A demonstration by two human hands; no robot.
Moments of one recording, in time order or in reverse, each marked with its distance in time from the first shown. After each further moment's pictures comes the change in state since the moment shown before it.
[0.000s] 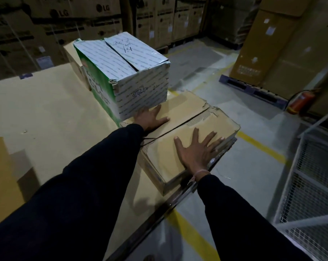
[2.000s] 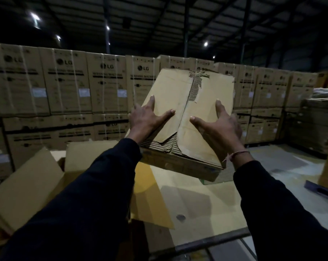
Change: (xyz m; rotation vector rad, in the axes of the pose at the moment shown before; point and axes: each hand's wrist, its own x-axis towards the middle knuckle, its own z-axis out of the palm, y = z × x) left_hand -0.603 -0.041 -0.308 0.063 0.971 -0.456; right_hand -0.375 -0.150 -0.333 0.498 0.221 -0.758
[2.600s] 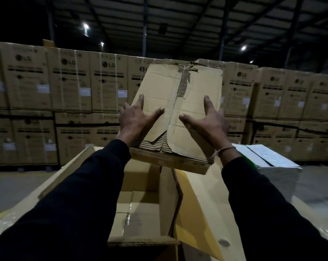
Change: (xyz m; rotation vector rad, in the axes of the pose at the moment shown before) left_hand 0.062 -0.212 -0.035 0.039 0.205 -0.260; right_hand 0.007 -0.174 0.156 0.081 -0.126 -0.229
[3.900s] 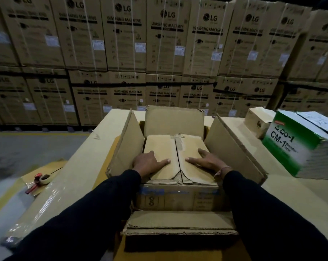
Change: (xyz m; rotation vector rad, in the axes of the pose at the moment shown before) left_hand -0.094 -0.313 0.124 0.319 -0.792 -0.013; right_hand -0.117 0.013 0.331 -0.037 -0.909 0.375
